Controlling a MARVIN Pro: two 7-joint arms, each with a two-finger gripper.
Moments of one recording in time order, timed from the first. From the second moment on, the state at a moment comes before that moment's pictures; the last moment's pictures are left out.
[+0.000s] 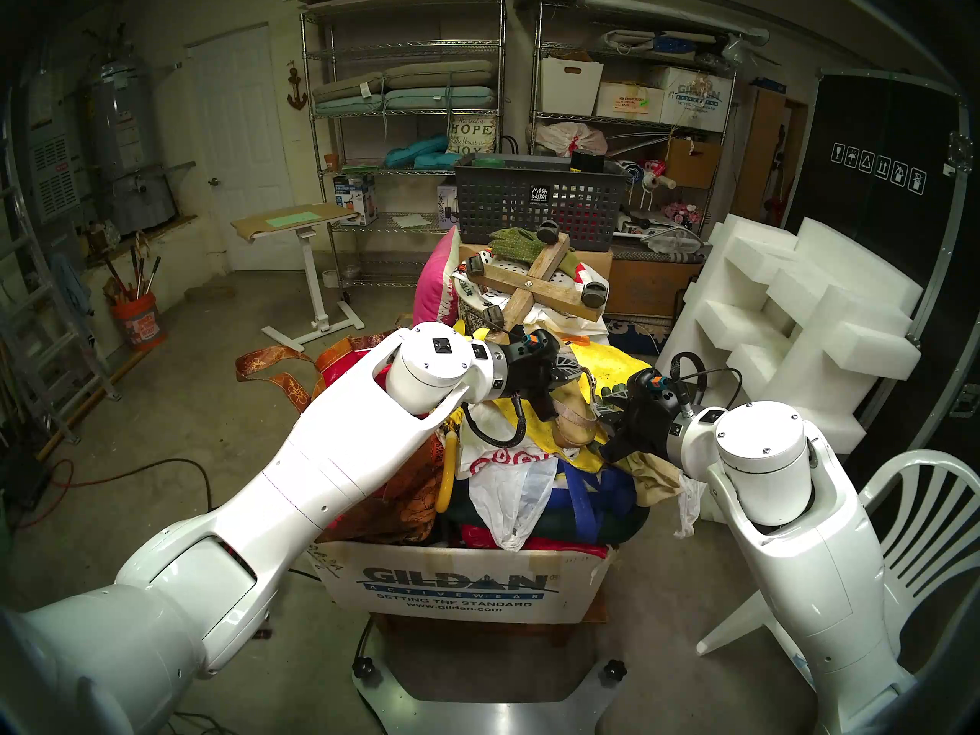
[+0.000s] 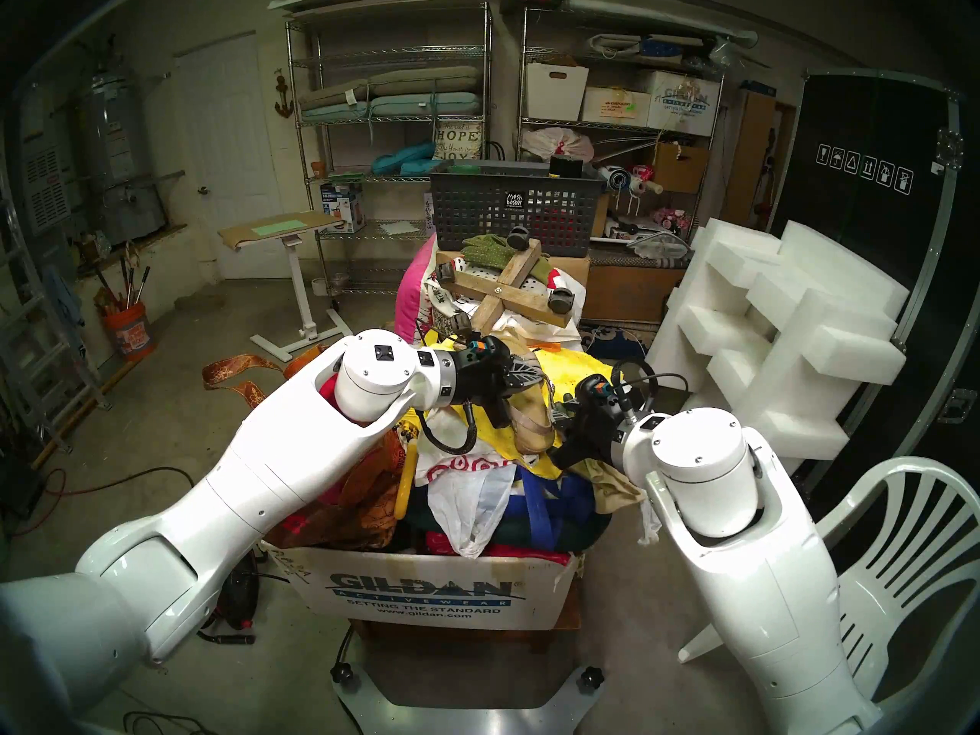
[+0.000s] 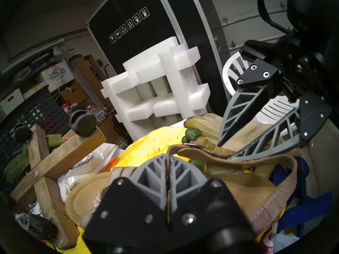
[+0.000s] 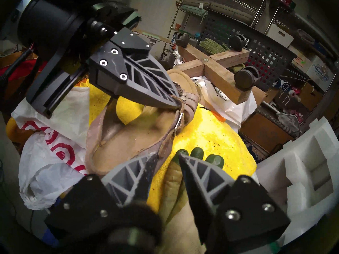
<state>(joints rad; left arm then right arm) 0.91 -1.26 -0.88 -1.47 -0.06 0.25 -0.66 -1.57 -1.07 1.44 -2.12 -0.03 0.77 0.42</state>
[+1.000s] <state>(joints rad) 0.92 -1.23 -0.88 -1.48 -0.08 0.25 -0.68 -1.54 -1.10 1.42 -2.10 -0.06 0.79 0.37</state>
